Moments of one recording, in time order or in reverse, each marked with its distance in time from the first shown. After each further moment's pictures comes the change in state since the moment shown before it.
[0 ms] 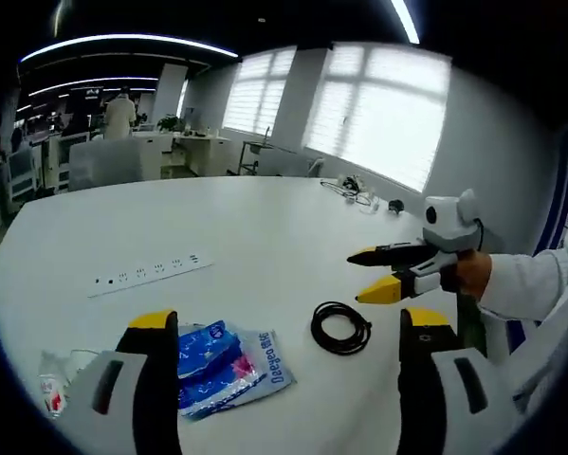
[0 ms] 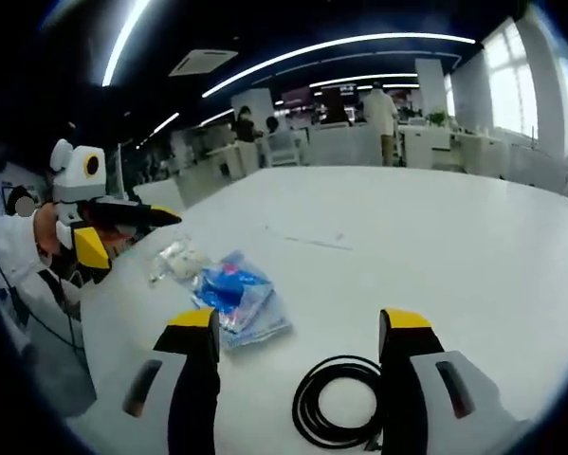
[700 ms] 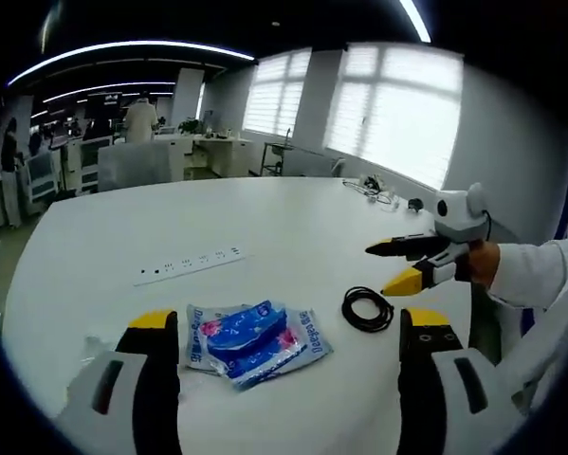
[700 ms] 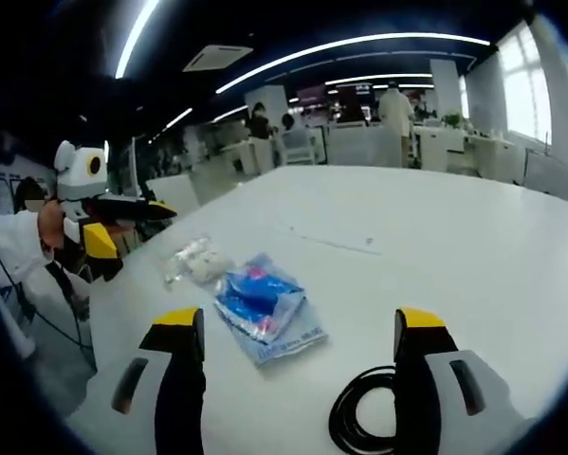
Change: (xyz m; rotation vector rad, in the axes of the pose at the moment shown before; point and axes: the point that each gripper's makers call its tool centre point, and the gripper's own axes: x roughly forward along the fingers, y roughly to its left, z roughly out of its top) left arm -0.060 0.045 -0.010 0.002 0.000 0.102; right arm 0.020 0.042 0.006 -0.025 0.011 0.056
